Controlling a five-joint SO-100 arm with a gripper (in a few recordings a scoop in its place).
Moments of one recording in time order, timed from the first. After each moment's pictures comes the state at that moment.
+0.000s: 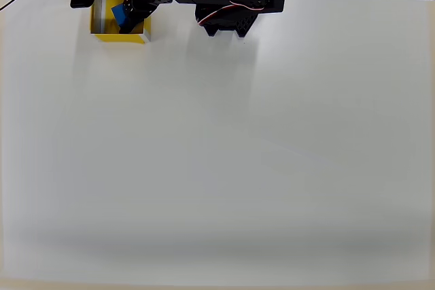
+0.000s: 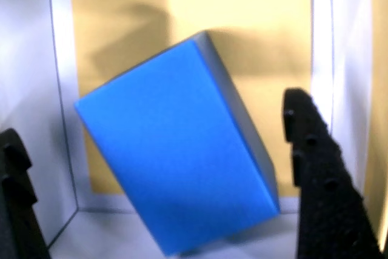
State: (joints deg) arm 95.2 141.7 158.6 33.1 -103.8
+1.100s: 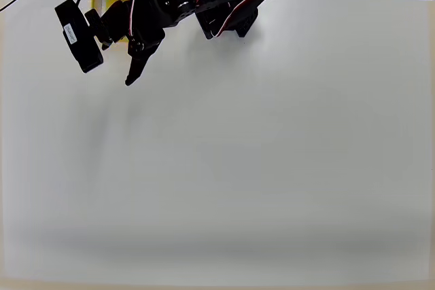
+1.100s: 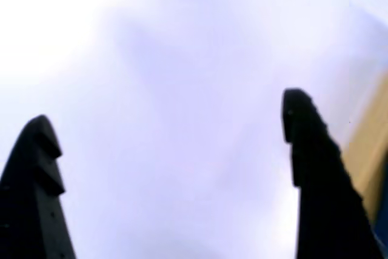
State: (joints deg) arm 51.3 152.8 128.4 60.7 -98.3
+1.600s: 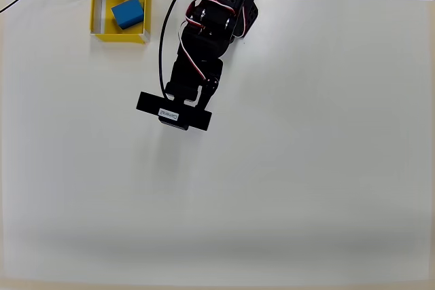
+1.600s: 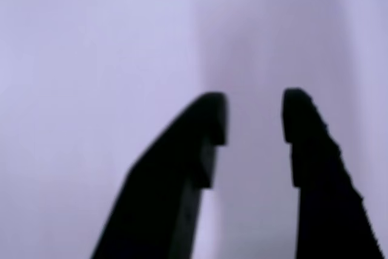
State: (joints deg) arm 12.1 173.3 158.7 52.7 -97.3
